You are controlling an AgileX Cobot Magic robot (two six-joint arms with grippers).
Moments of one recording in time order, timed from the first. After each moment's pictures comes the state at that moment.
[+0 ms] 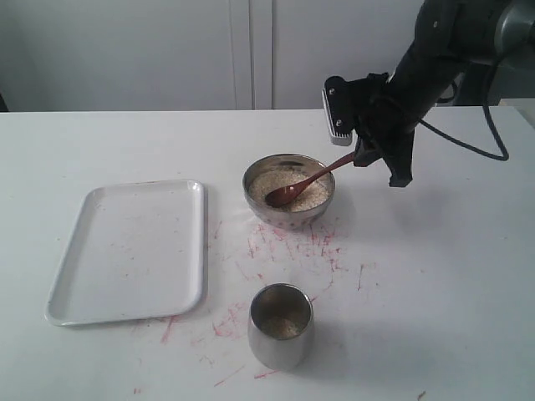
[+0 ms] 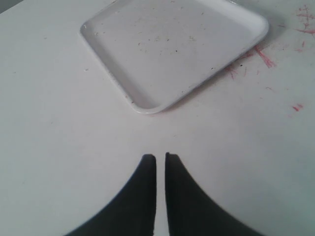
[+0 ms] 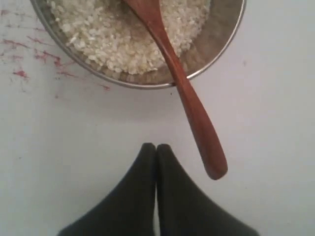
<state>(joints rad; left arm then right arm) -0.16 0.00 -0.02 0.00 0.39 0.24 0.09 2.03 -1.65 0.20 0.91 -1.55</state>
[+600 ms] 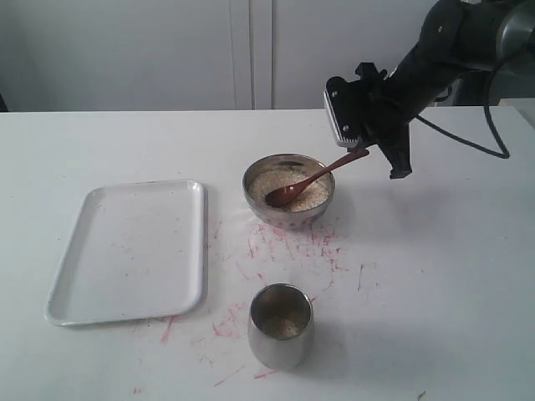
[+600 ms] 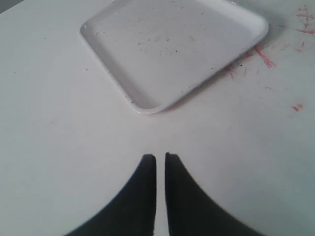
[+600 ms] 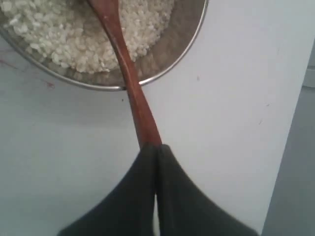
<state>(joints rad) -0.16 0.00 -0.02 0.00 0.39 0.24 0.07 2.05 -1.65 0.29 0.77 -1.80</state>
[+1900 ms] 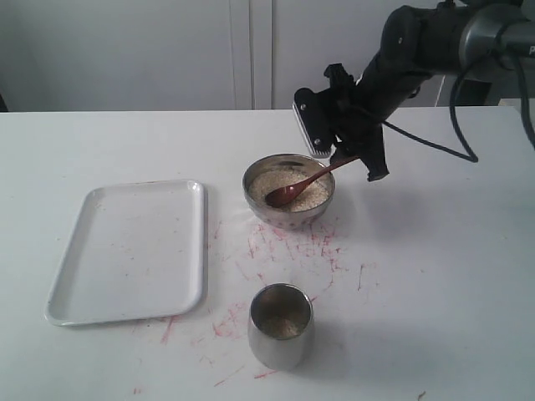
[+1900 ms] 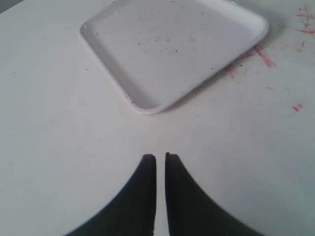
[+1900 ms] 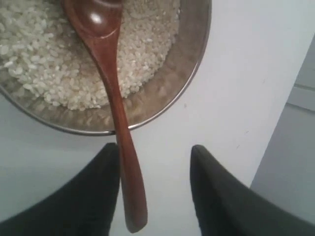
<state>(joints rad) -0.16 0.00 -0.02 0.00 0.39 0.24 0.18 2.05 -1.65 0.15 0.71 -1.73</state>
